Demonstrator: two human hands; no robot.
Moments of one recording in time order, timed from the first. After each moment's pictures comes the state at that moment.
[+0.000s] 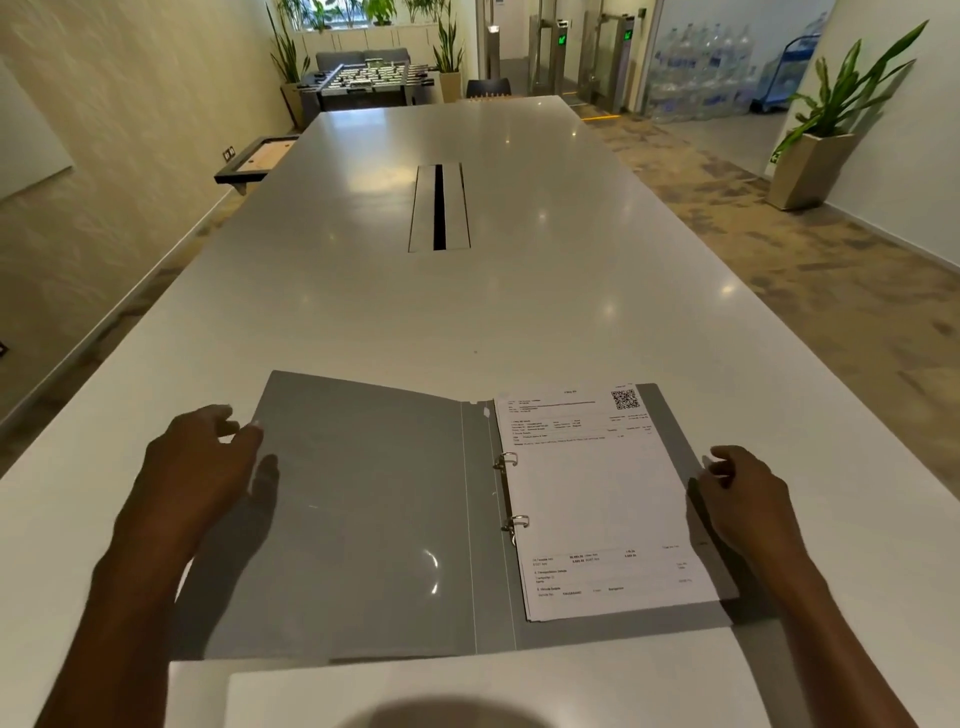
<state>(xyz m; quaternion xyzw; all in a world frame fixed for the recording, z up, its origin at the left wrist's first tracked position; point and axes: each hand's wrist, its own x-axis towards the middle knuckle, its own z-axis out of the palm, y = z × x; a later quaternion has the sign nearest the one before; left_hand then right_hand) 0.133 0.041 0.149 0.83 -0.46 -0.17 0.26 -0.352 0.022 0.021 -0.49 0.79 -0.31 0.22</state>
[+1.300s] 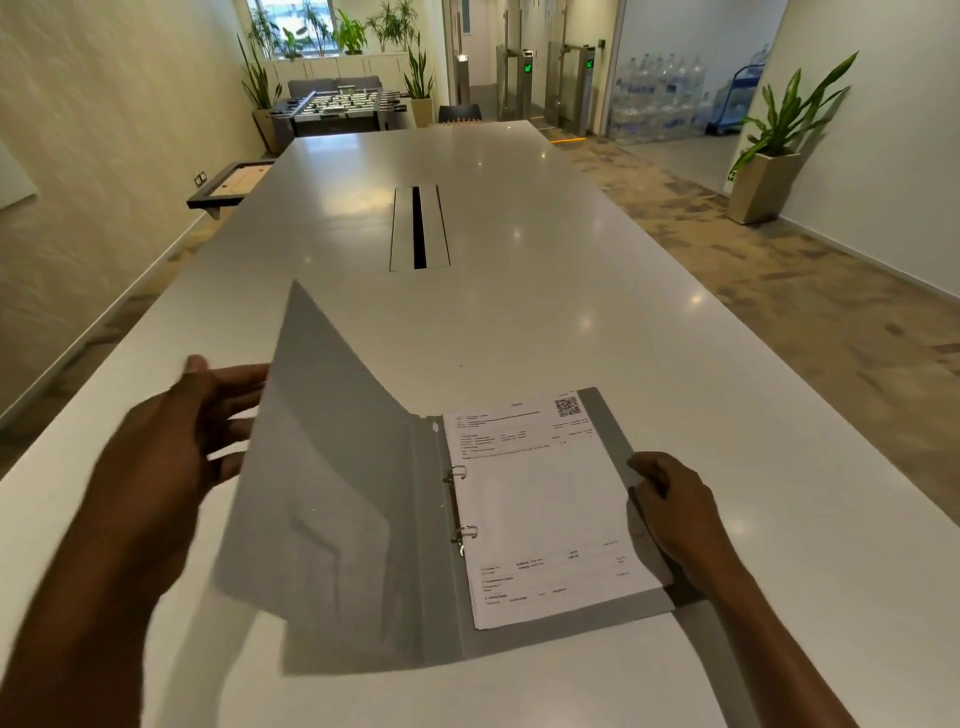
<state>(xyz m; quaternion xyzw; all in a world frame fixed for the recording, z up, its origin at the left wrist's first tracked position) 0.112 0.064 0.199 0.62 -0.46 -0.40 0.50 -0.305 0.037 0.020 -0.52 0.72 -0.37 0.28</state>
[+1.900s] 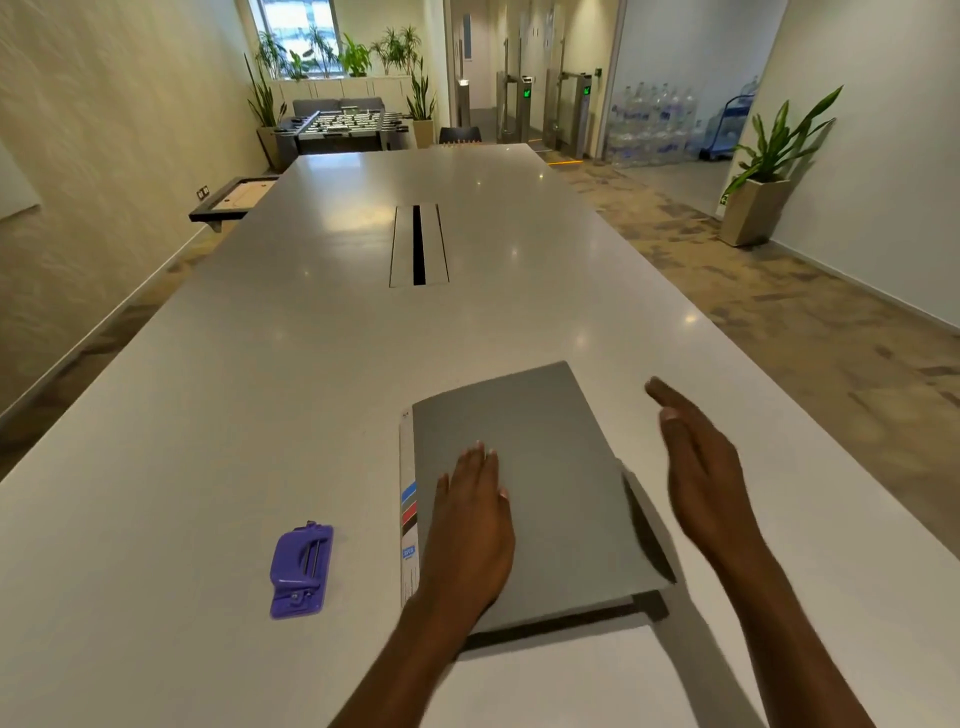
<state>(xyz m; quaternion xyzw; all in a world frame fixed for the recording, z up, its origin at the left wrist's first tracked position) -0.066 0.044 0.049 0.63 -0.71 -0.18 0.27 -0.293 0.044 0.110 -0.56 0.60 -0.54 0.21</state>
